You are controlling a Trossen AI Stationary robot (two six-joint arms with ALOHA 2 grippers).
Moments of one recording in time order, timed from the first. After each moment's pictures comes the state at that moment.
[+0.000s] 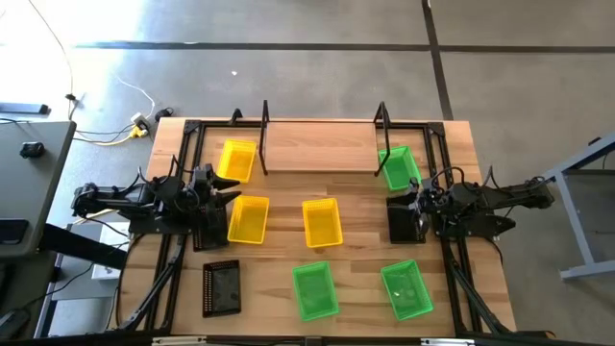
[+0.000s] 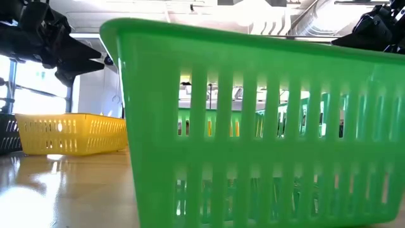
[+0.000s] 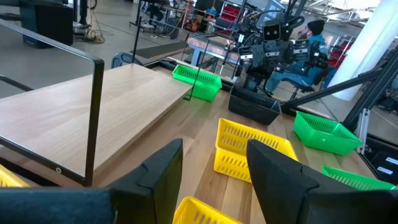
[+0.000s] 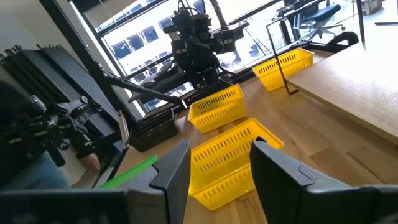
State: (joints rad) left arm 0.07 0.01 0.08 -0.19 -0.30 -0.31; right arm 0.19 0.01 0.05 -0.07 0.19 0.44
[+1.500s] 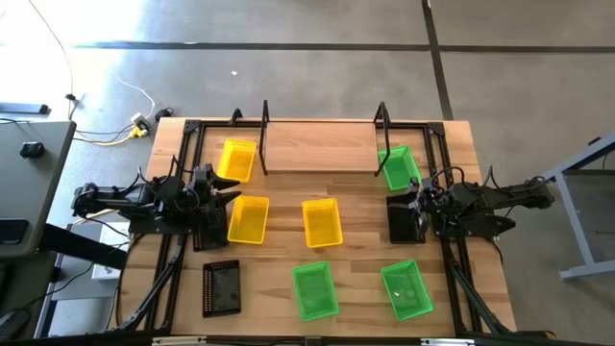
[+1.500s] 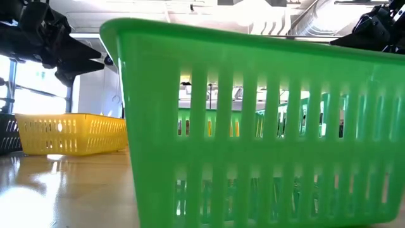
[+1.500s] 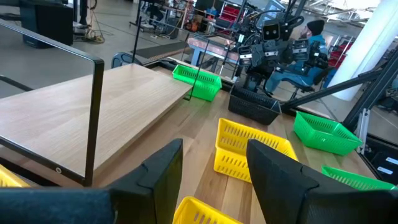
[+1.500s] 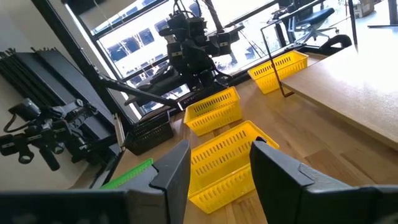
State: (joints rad) left arm 0.06 0.01 0.08 -0.19 -0.30 -0.31; right arm 0.19 0.01 0.05 -0.07 0.21 0.45
